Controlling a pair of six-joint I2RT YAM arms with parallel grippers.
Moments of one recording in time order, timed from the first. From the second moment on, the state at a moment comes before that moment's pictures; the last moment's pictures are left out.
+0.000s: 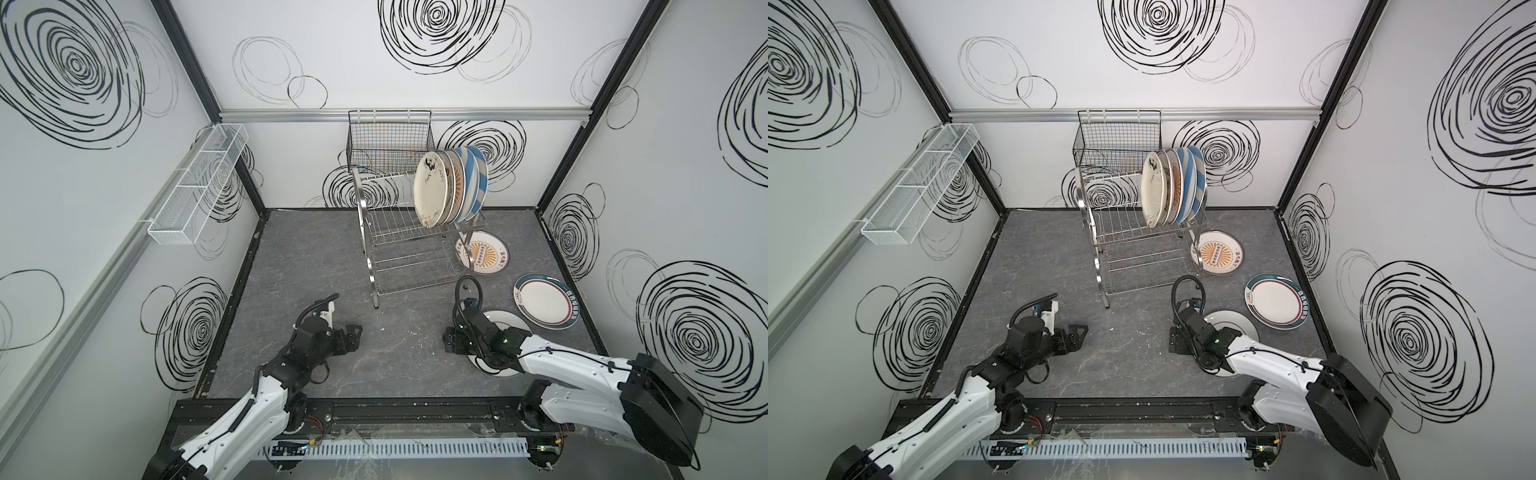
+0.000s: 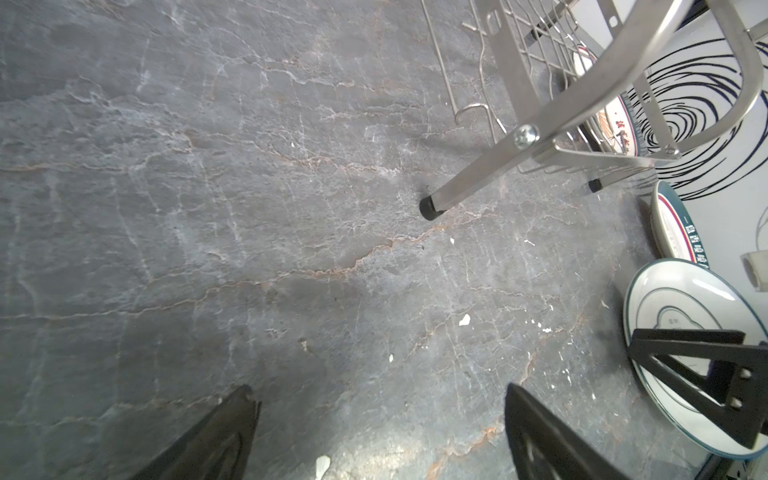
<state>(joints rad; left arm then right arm) -0.43 0.68 0.15 -0.14 0.11 -0.62 0.80 1.15 0.43 -0.30 0.11 0.81</state>
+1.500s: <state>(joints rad) -0.48 0.64 0.14 -0.13 0.11 -0.65 1.06 1.50 0.67 0.06 -0.08 0.84</state>
